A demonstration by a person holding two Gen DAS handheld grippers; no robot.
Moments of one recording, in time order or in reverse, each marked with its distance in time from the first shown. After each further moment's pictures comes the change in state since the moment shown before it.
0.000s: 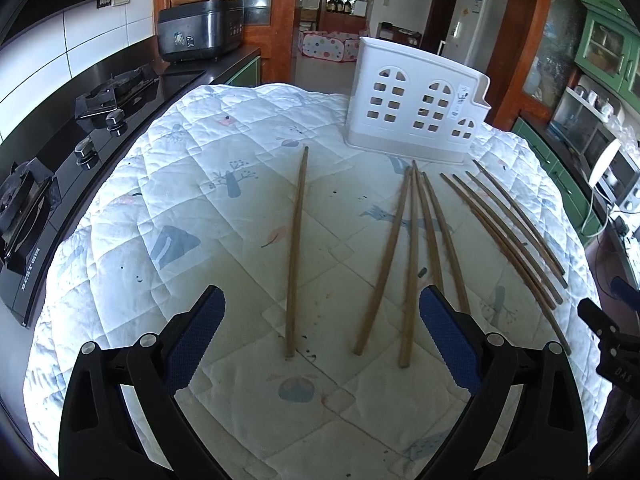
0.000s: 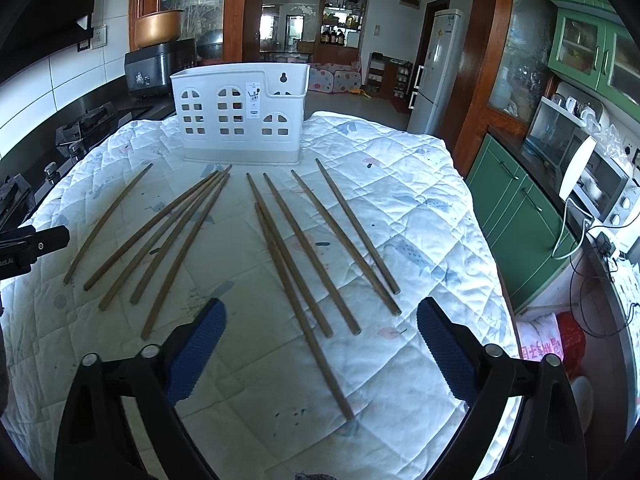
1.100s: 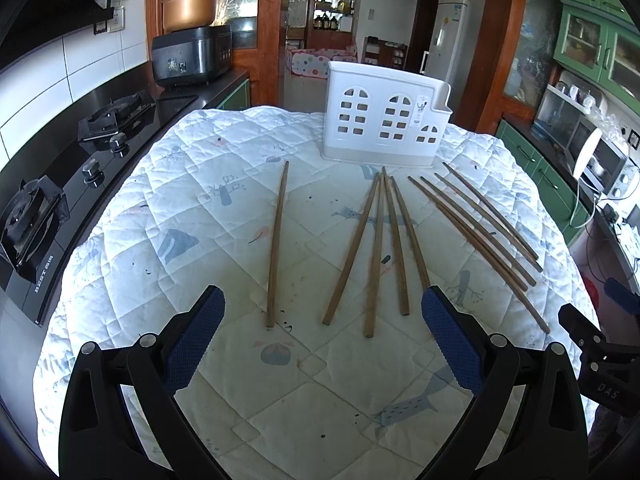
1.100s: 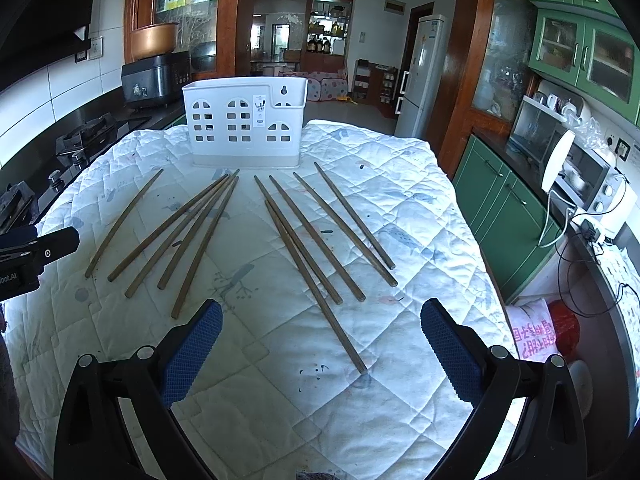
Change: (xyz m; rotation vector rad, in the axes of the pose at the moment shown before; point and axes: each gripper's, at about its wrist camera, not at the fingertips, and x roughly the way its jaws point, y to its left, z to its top) left arm -0.045 -0.023 -0.020 0.051 -0.065 -0.009; right arm -0.043 0.018 -0.023 0.047 -0.030 -0.029
